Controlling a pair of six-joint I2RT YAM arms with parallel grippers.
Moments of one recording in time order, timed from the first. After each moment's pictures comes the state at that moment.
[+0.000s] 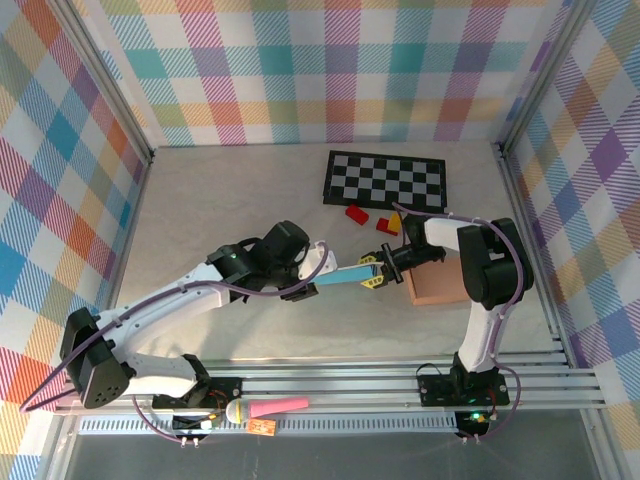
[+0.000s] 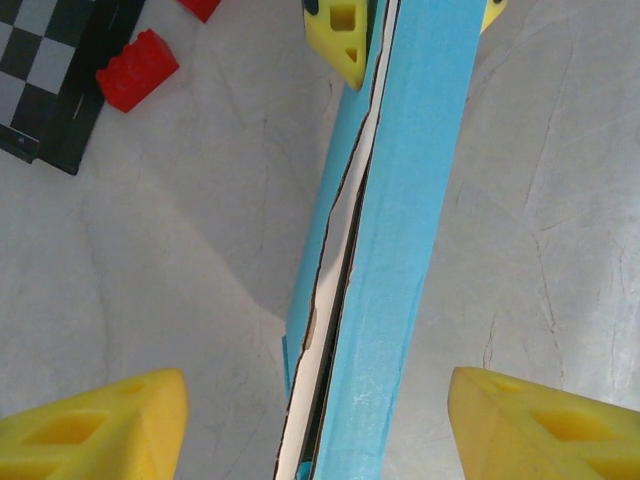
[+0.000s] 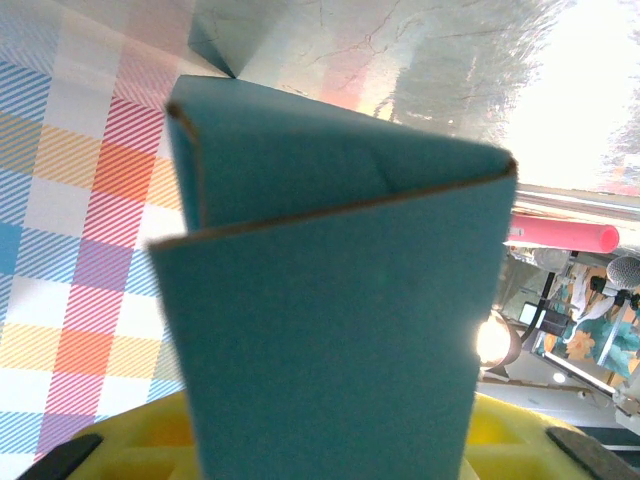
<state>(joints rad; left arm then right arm) -0.88 1.29 1.09 -0.72 -0.07 0.49 0.25 1.92 1.07 -0.87 -1.26 1.06</state>
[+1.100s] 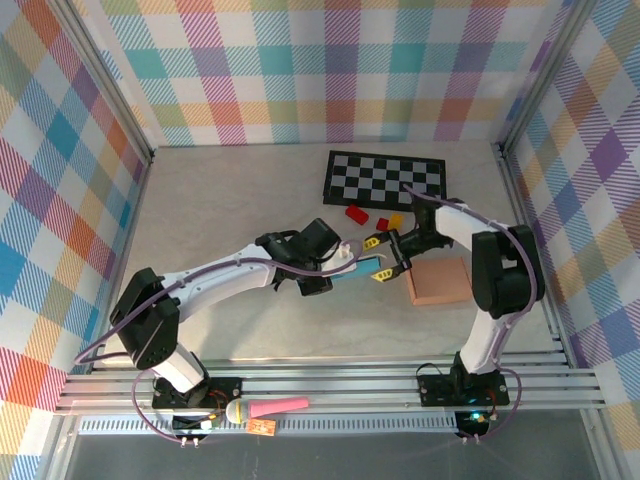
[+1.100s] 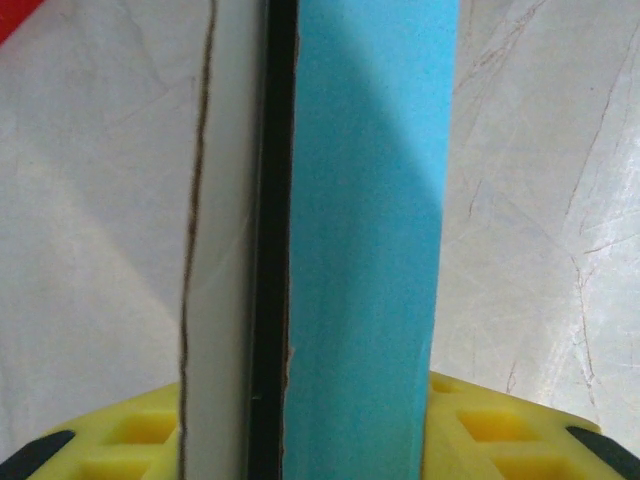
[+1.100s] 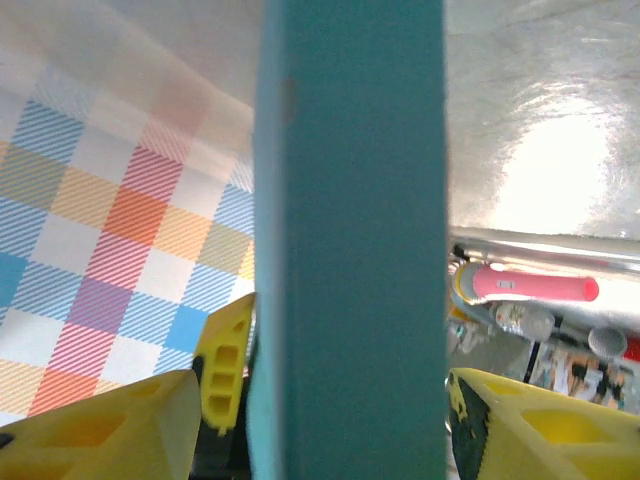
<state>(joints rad) -0.88 1.60 1.21 -0.72 -0.06 0.46 0.19 1.81 1.18 -0.96 -1.07 1.06</state>
